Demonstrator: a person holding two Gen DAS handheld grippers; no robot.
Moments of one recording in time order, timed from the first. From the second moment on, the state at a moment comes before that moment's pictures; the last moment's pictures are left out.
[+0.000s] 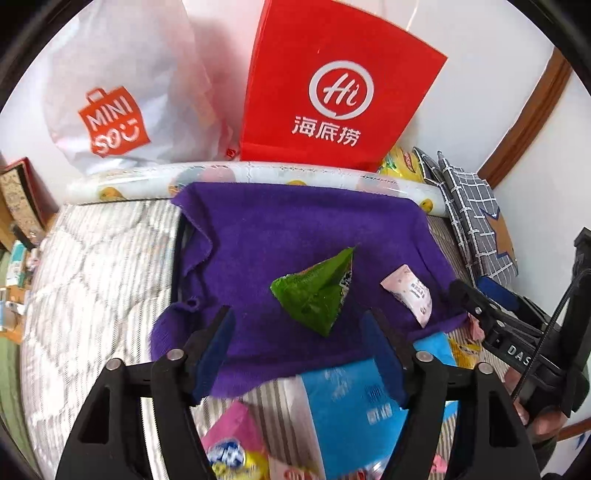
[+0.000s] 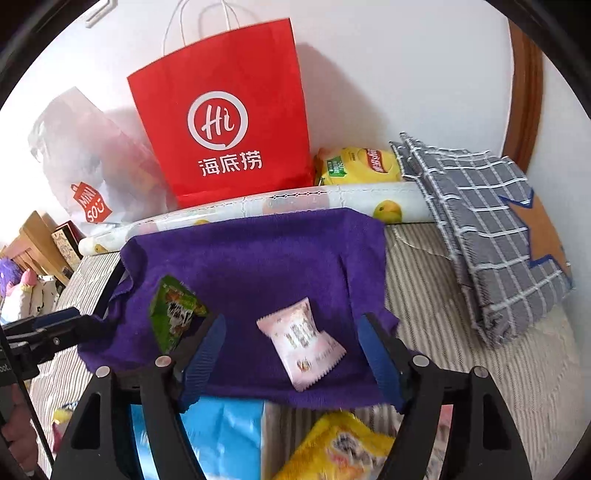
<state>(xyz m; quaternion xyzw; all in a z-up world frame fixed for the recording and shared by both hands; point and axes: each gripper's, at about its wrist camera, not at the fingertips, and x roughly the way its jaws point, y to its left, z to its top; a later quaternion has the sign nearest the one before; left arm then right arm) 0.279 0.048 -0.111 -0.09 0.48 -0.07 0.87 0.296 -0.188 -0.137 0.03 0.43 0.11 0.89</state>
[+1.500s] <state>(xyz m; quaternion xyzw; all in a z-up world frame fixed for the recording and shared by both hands) 0.118 0.033 -0.110 -0.06 0.44 -0.01 0.90 0.129 -0.273 -0.148 0.03 0.42 0.05 0.91</state>
